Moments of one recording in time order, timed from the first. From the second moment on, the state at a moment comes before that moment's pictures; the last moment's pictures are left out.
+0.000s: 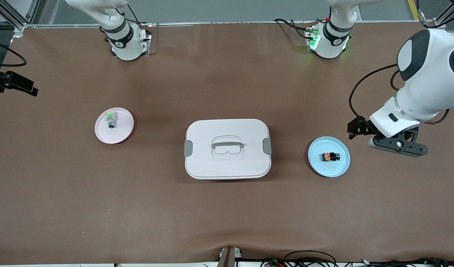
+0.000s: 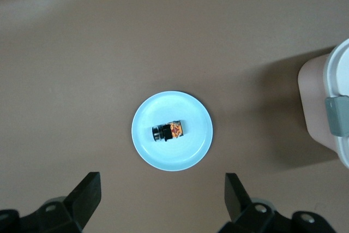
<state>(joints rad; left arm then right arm) 0.14 0.18 -0.35 -1.63 0.08 1.87 -0.01 0.00 0.02 -0.06 -1.46 -0.01 1.39 0.05</state>
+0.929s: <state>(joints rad) -0.05 -0.01 -0.10 -1.63 0.02 1.64 -0.05 -0.02 -0.02 -0.03 -1.50 0.02 1.44 0.05</state>
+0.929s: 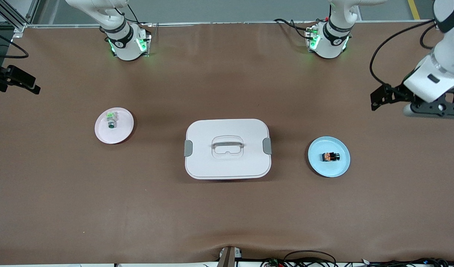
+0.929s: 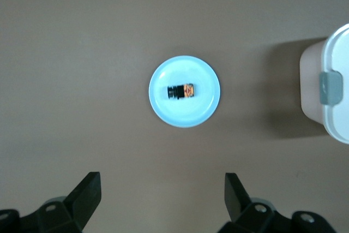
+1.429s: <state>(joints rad) -0.08 -0.12 -0.06 -1.66 0.02 1.55 -0.05 -0.02 -0.02 -0.03 -1.50 0.03 1.44 0.07</state>
